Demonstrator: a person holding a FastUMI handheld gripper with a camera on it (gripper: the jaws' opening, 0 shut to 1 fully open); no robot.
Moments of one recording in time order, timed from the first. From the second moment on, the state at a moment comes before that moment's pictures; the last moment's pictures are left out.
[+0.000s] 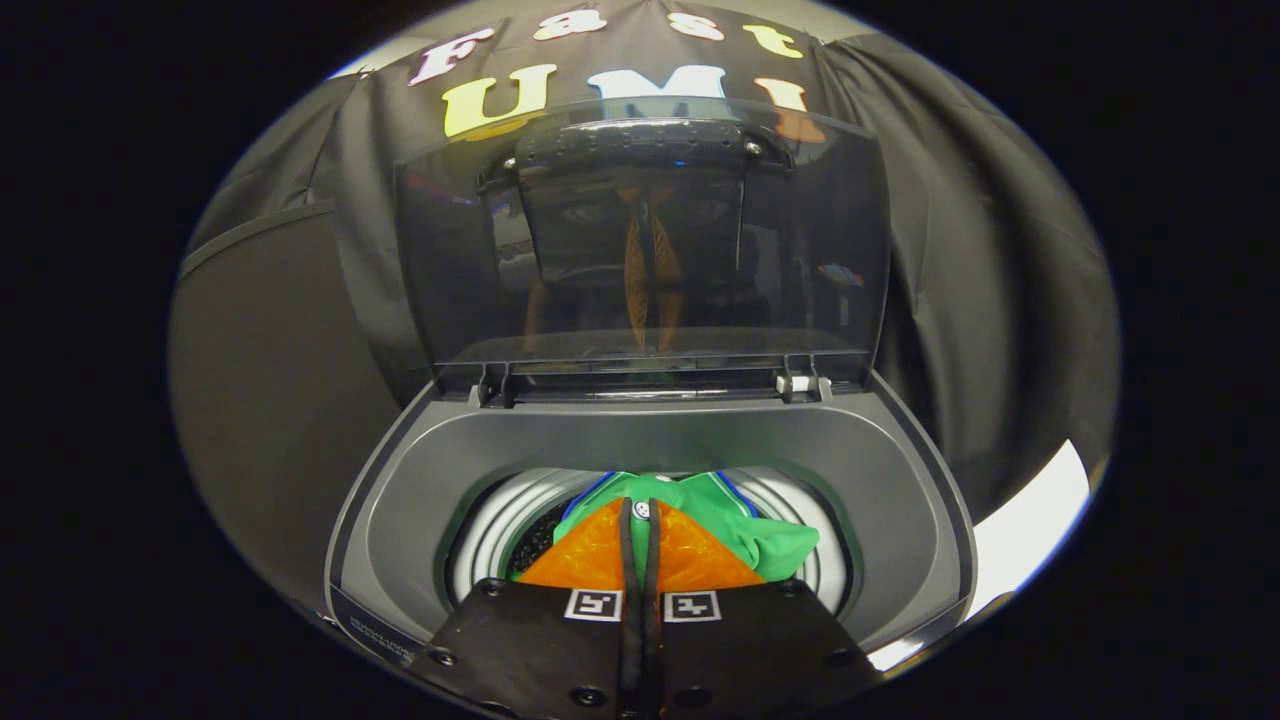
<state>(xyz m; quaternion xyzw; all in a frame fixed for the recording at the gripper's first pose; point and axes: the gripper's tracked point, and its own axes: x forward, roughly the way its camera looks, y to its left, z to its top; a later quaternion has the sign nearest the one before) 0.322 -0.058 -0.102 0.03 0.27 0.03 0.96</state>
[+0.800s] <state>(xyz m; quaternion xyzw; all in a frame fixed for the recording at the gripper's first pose) 0.319 -0.055 -0.090 0.01 0.26 0.03 0.97</state>
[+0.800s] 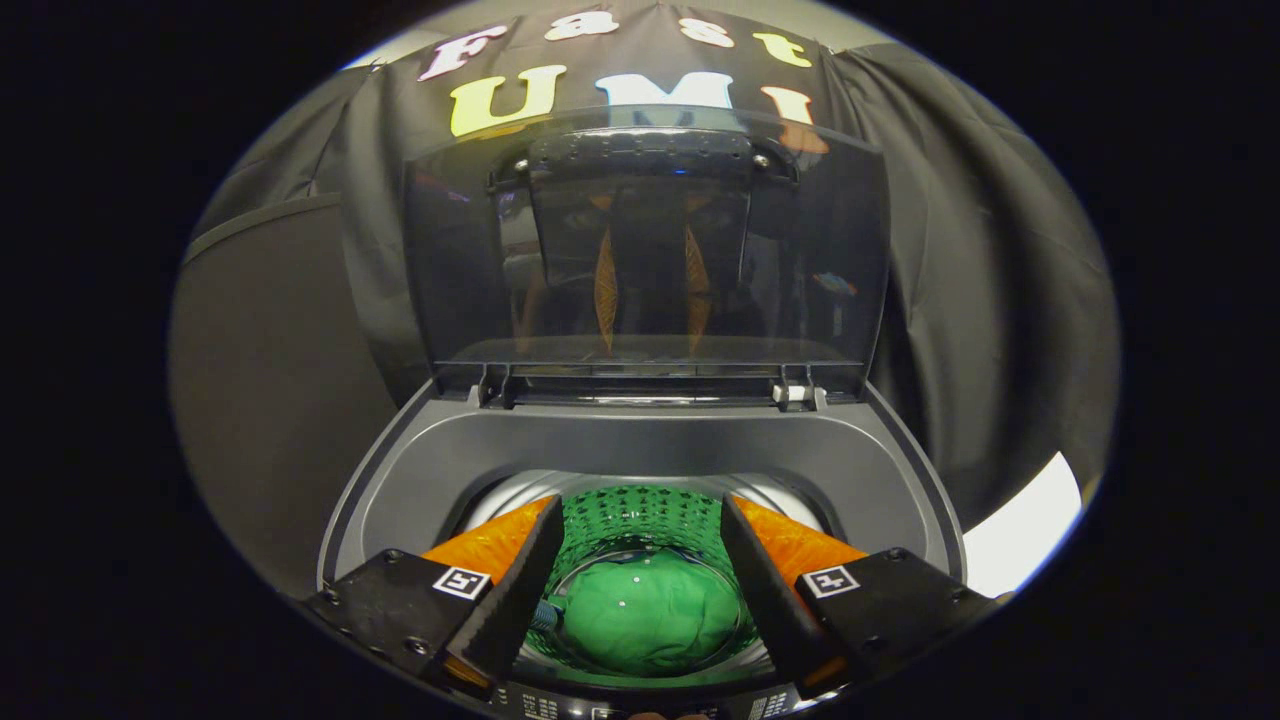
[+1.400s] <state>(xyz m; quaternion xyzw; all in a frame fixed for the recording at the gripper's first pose) 0.371 -0.078 0.112 0.02 0.13 0.04 0.99</state>
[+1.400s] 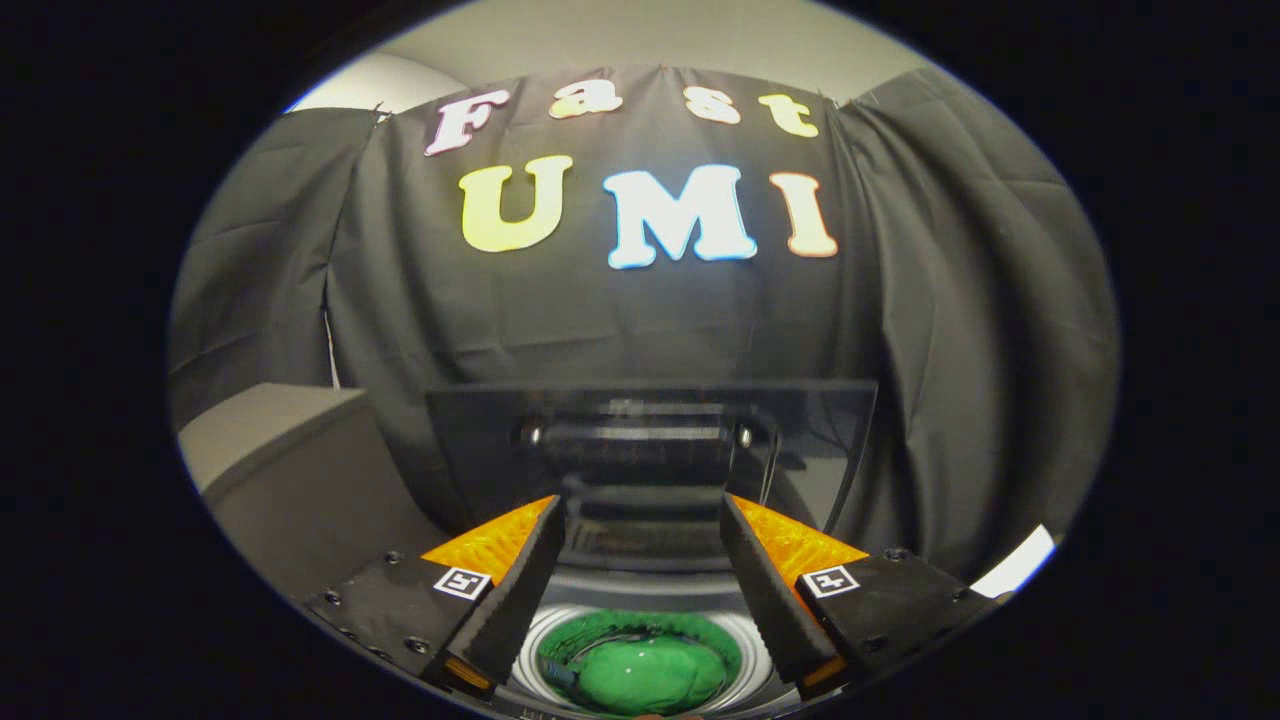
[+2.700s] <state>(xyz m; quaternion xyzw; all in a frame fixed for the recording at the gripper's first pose) 0.486 -0.059 0.125 0.03 0.19 0.03 0.98</state>
